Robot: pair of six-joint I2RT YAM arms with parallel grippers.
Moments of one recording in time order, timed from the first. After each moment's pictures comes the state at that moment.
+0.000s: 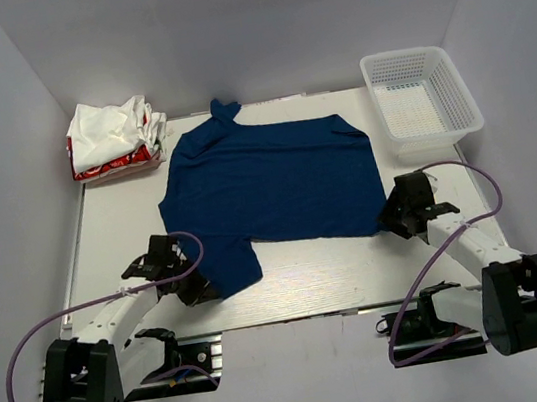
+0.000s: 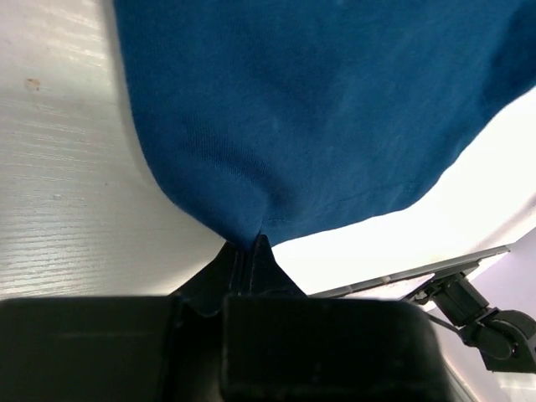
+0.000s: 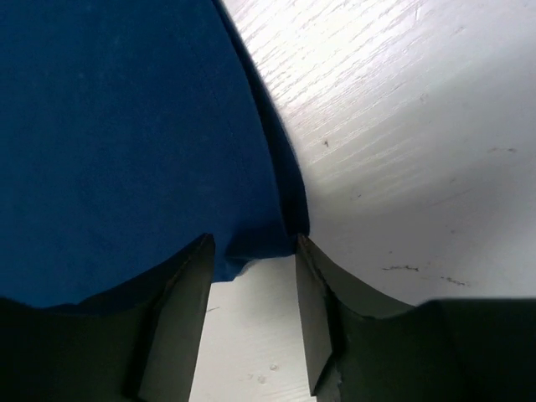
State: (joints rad) left arm -0.23 1.06 0.39 -0.54 0.35 -0.82; right arm 0.16 1.12 0.49 -0.32 0.10 0.72
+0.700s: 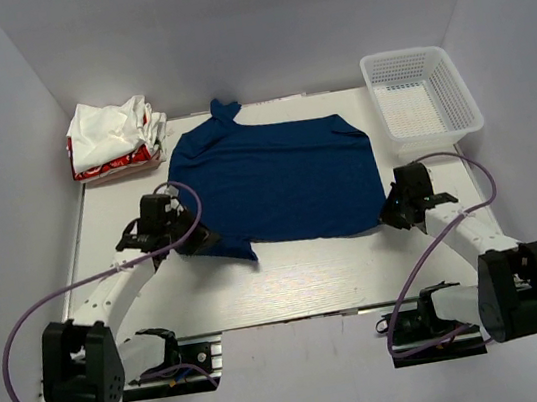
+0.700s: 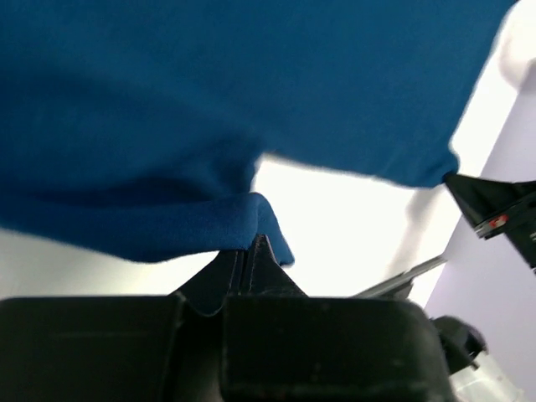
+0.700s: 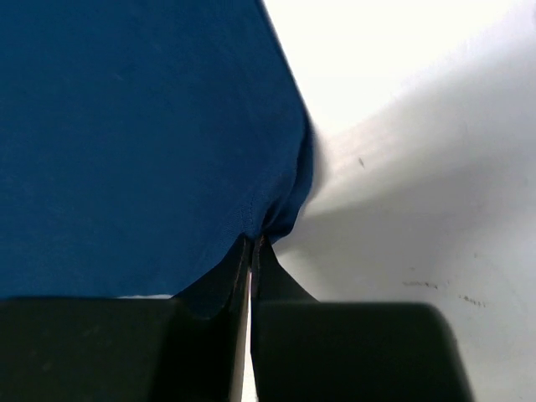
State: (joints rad) left arm -0.23 1.14 0.64 -0.37 0.36 -0.78; right arm 0.14 1.19 0.55 -0.33 0.02 0.66
